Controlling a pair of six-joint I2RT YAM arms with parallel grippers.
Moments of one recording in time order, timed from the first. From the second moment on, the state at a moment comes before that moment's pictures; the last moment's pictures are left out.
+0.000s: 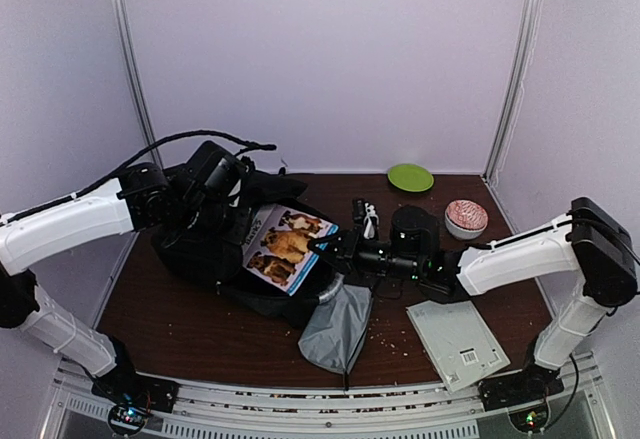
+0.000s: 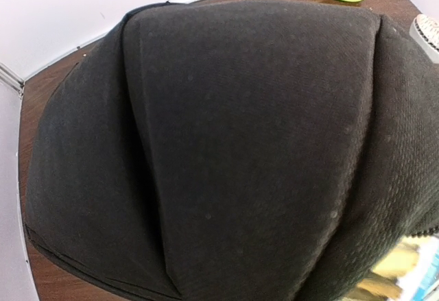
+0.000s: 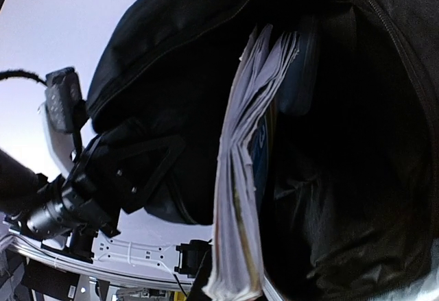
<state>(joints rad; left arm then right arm) -0.91 1.38 1.28 -0.76 -0.42 -0.40 0.97 1.61 0.81 0.69 -0.19 1.24</state>
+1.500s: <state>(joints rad) -0.89 1.39 1.21 -0.65 -0.35 -0.38 0.88 1.90 1.21 0.19 -0.21 1.04</state>
